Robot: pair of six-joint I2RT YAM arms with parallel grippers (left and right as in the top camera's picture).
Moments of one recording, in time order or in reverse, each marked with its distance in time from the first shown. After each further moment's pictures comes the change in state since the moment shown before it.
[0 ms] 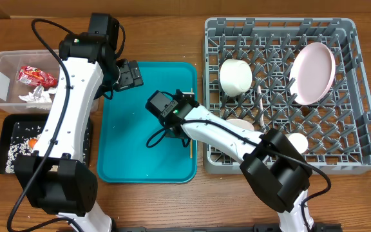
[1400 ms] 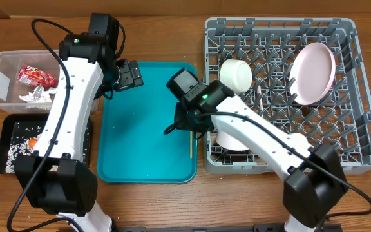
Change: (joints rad) left arm 0.000 0.000 0.000 0.000 0.000 0.000; right arm -0.103 -0.210 0.019 -0.126 -0.281 -0.037
